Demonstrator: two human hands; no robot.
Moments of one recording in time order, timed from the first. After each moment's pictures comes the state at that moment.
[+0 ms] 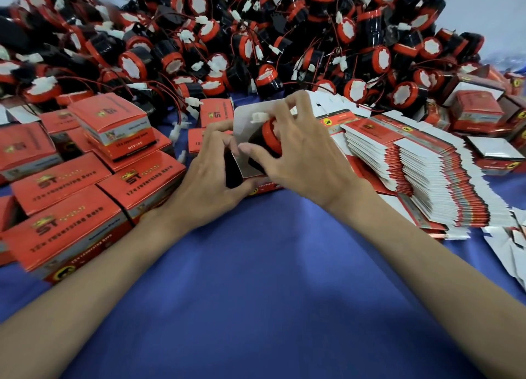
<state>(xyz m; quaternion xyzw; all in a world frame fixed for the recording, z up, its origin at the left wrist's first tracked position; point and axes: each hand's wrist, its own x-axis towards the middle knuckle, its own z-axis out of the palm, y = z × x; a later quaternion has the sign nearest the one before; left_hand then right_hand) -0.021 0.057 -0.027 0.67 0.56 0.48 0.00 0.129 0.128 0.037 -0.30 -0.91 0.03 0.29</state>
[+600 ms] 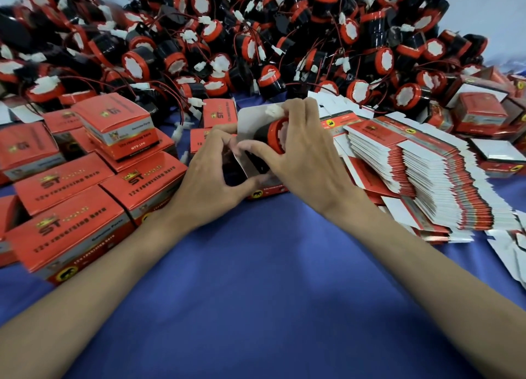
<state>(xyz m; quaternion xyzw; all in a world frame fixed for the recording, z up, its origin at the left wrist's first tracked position) -0.020 0.055 -0.024 0.64 0.57 0.51 0.07 0.123 0.126 0.028 -0.34 -0.86 0.08 0.37</state>
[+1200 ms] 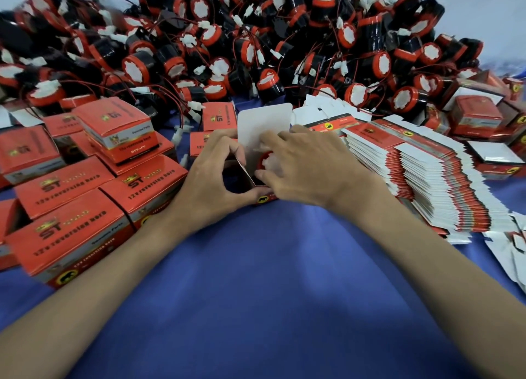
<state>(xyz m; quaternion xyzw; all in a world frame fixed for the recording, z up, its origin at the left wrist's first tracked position) -0.019 0.052 -0.018 0.67 0.56 0.49 0.05 0.134 0.126 0.041 -0.30 -0.94 -0.13 0.10</state>
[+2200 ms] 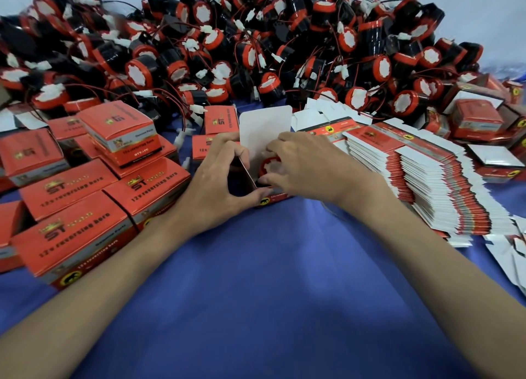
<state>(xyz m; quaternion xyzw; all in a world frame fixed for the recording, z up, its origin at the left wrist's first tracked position) -0.021 0.056 -0.024 0.68 0.57 0.47 0.03 0.128 0.137 0.044 -0.30 -0.95 -0.05 0.05</state>
